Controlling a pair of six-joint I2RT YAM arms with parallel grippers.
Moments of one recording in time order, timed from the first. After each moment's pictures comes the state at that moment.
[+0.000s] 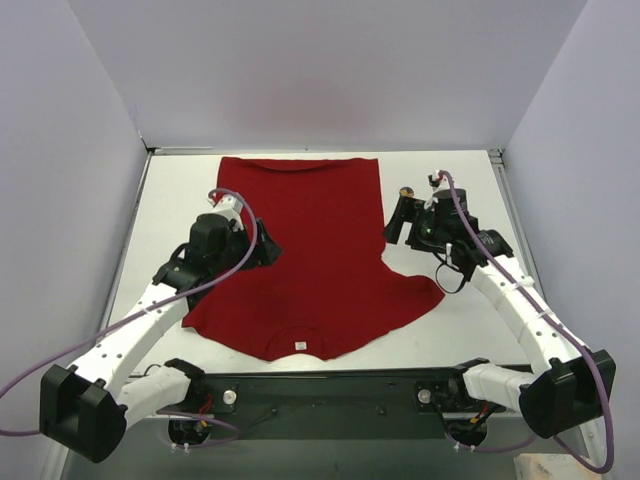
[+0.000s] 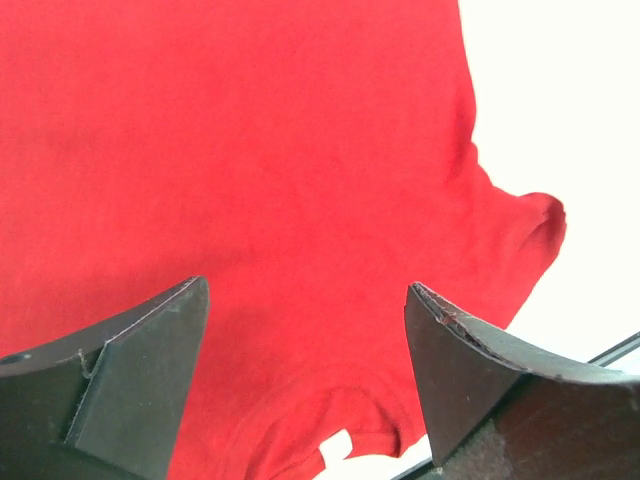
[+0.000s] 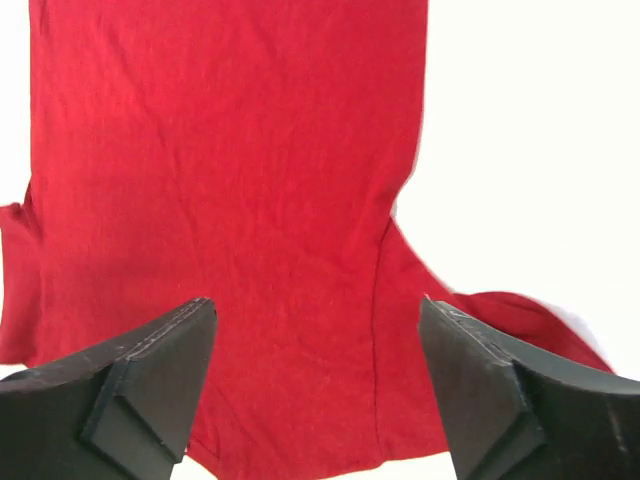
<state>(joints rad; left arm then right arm) -0.43 1.04 0.77 -0.29 0.08 -0.56 0.35 1.17 1.00 -0.52 -0.03 0.45</state>
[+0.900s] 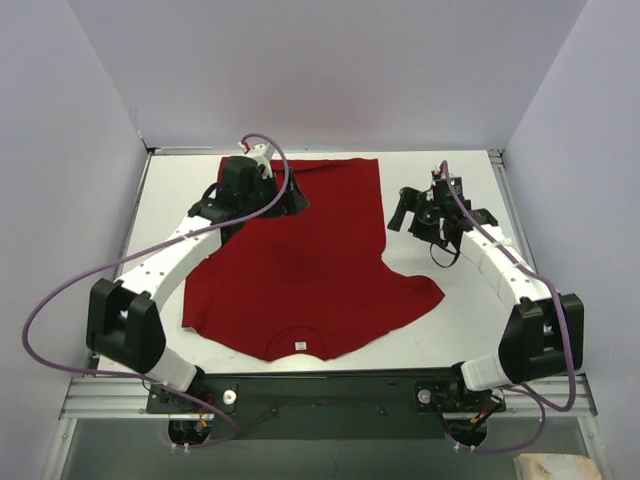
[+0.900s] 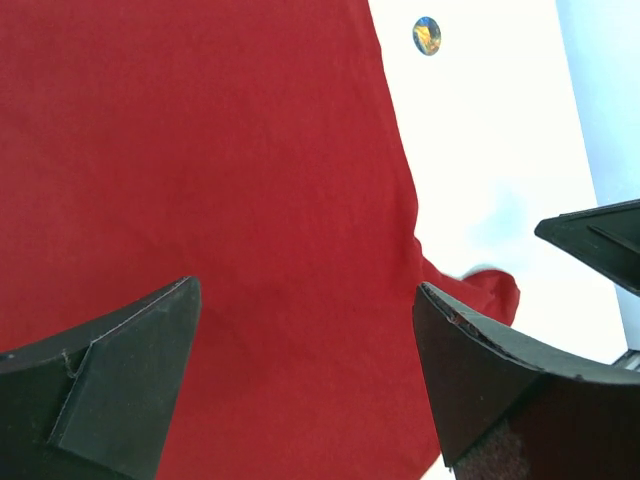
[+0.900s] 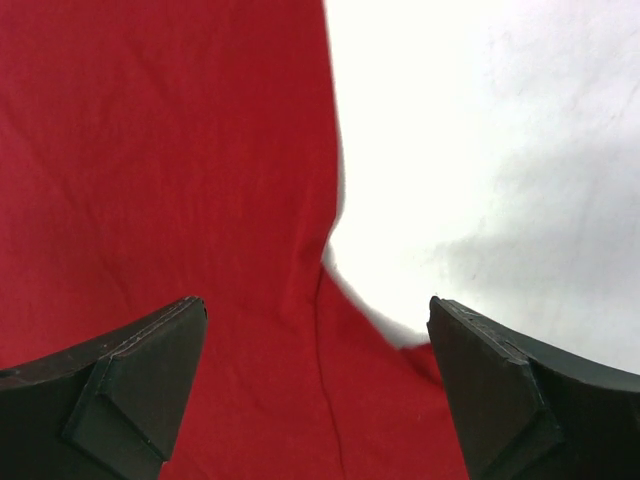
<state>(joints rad) -0.43 1.50 1.24 -0.26 0.16 -0.51 0.20 1.41 1.05 -0.46 -0.07 0.45</state>
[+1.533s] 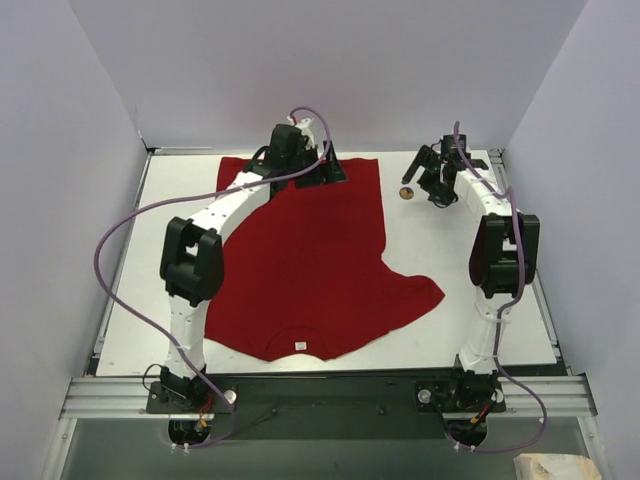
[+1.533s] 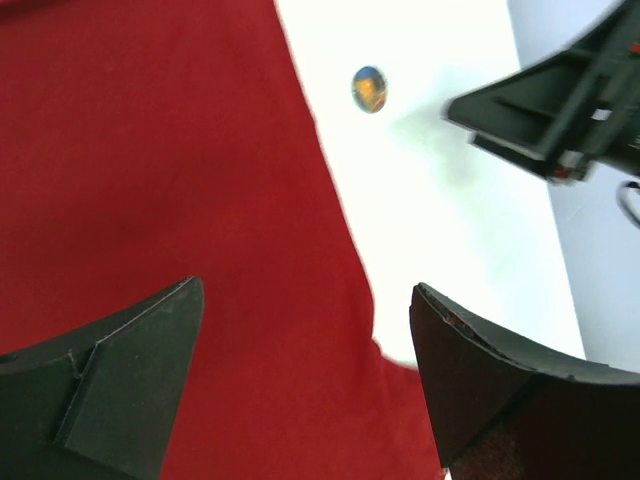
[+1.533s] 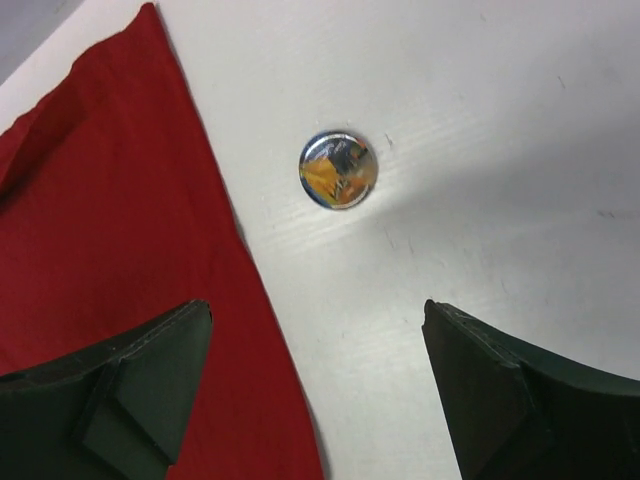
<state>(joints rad) -0.47 2.09 1.84 -0.29 0.30 -0.55 0.02 2.05 1.65 -0.47 -0.07 0.53</state>
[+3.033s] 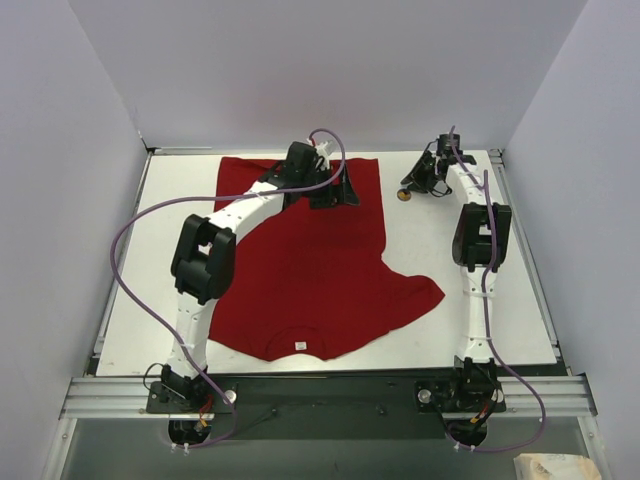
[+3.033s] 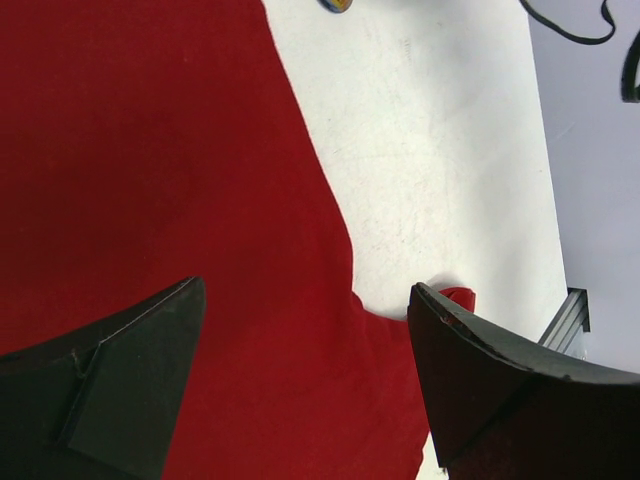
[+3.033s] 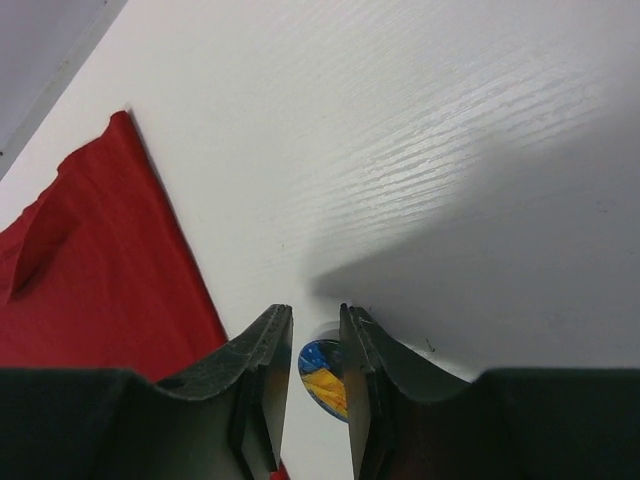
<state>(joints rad) -0.53 2.18 1.83 -0.27 0.42 -0.57 -0.02 2.56 2.21 -0.55 -0.26 0.62</state>
